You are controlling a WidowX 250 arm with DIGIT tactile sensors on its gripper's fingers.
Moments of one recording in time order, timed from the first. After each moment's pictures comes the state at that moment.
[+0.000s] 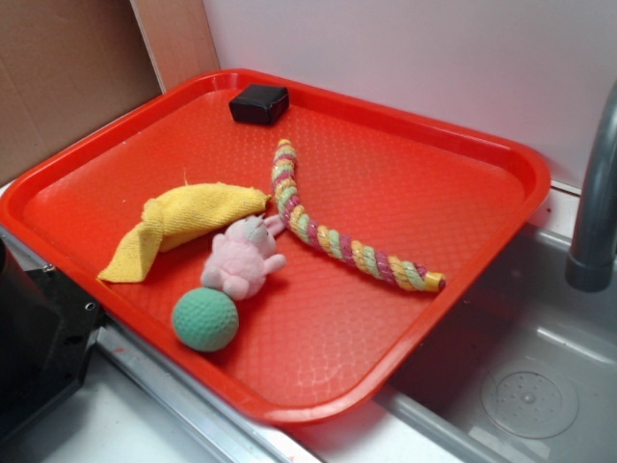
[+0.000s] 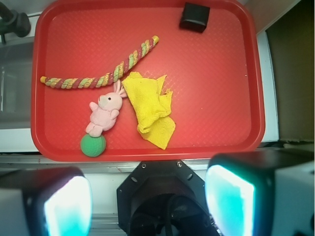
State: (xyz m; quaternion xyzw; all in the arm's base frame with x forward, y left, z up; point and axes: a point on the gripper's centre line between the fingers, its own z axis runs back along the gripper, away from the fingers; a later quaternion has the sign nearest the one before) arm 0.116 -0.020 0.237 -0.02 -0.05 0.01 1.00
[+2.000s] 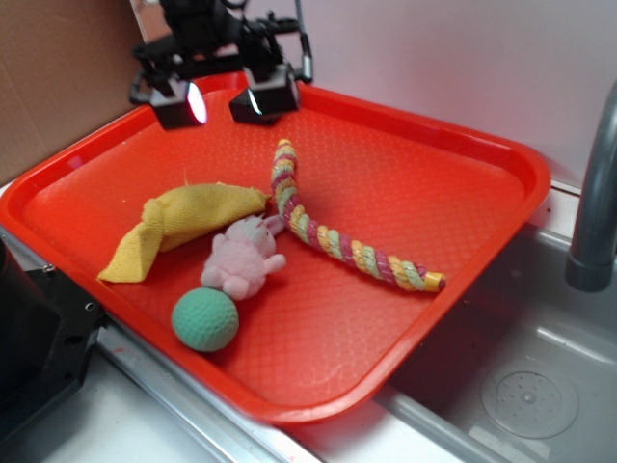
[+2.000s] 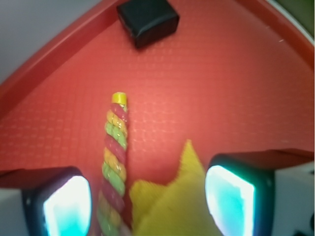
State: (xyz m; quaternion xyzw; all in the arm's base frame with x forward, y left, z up) arm 0.243 -0.021 0.076 0.00 -0.11 0.36 0.93
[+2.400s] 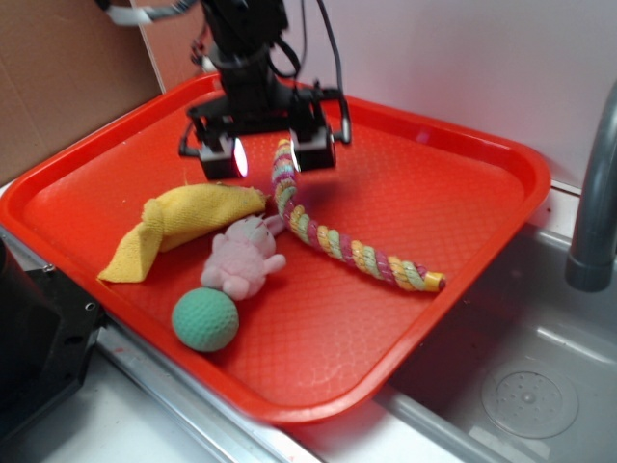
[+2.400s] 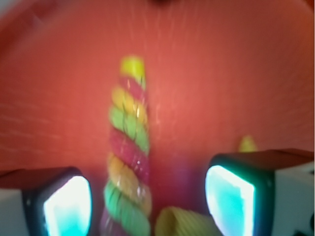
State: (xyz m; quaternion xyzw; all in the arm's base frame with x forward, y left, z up) arm 0.256 -0.031 0.021 0.02 -0.07 0.37 0.93
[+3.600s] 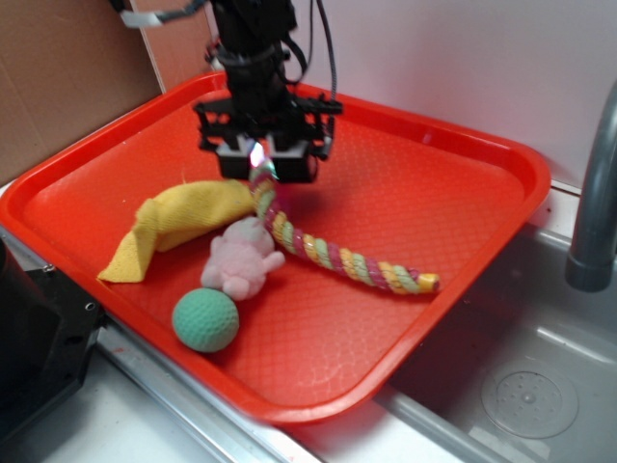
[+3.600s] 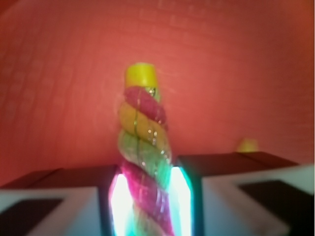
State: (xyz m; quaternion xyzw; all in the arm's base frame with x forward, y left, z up) arm 0.249 -0.030 0.055 0.00 -0.02 0.23 0.97
